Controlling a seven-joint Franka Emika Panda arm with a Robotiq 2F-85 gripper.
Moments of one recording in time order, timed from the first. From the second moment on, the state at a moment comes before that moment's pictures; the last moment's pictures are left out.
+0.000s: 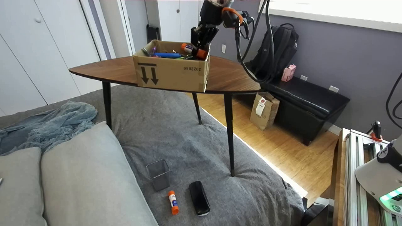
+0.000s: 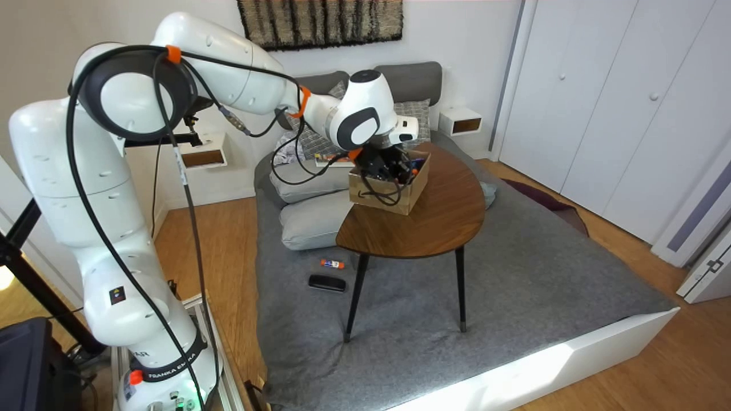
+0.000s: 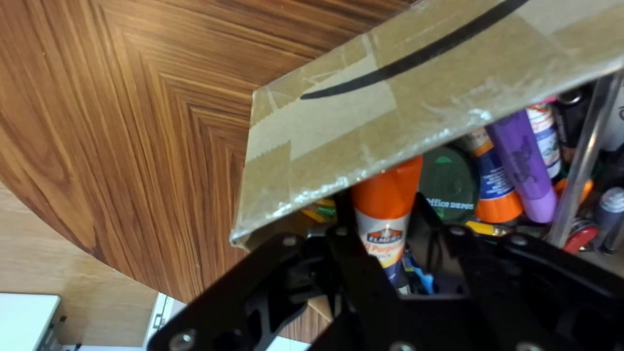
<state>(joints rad) 0.05 0.13 0.00 -2.01 0.03 2.56 0.04</state>
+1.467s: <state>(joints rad) 0.05 -0.37 -0.03 -2.06 0.17 2.09 0.00</state>
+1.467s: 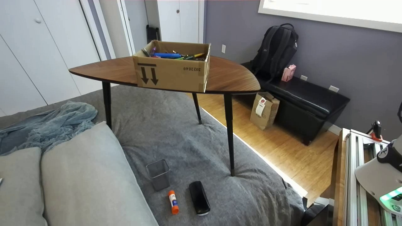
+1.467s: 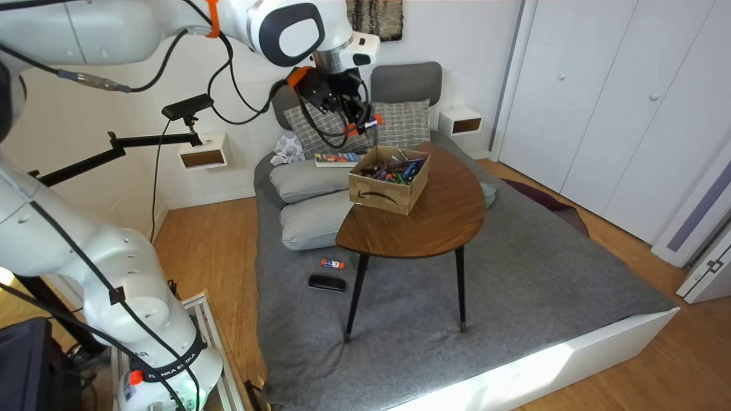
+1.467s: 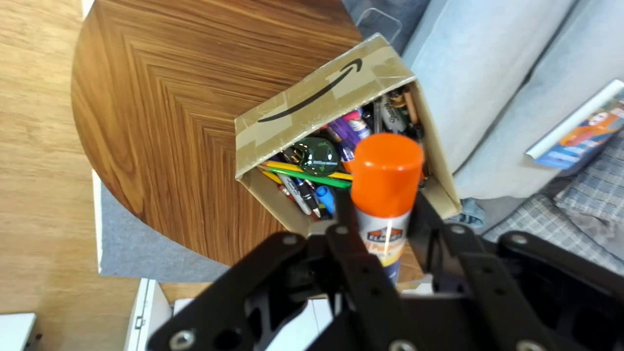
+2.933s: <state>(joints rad) 0.00 -0.39 -0.22 -2.01 0.58 1.78 0.06</state>
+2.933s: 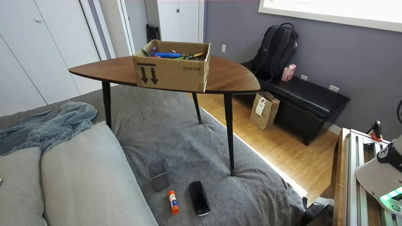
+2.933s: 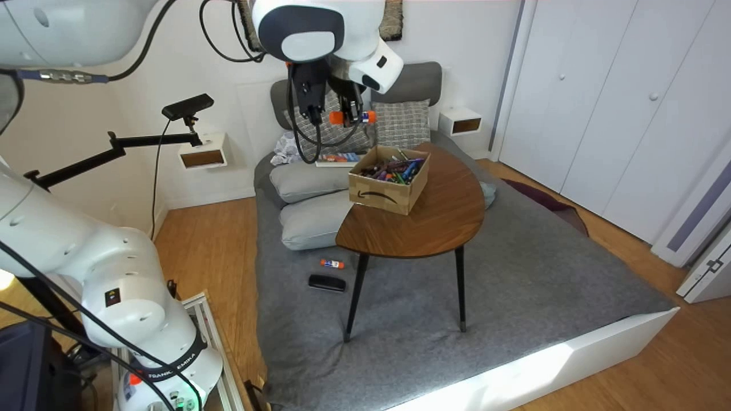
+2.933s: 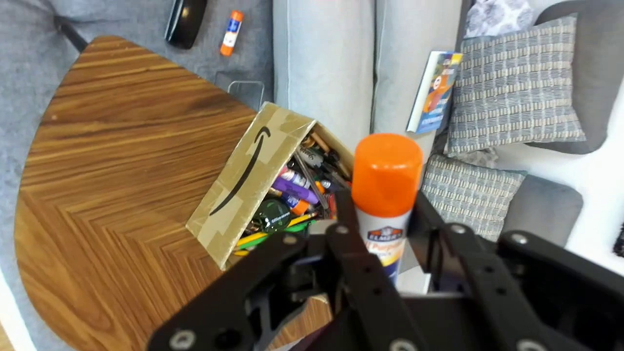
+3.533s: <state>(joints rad) -0.11 -0.15 -0.29 -1.92 0.87 1.49 0.09</state>
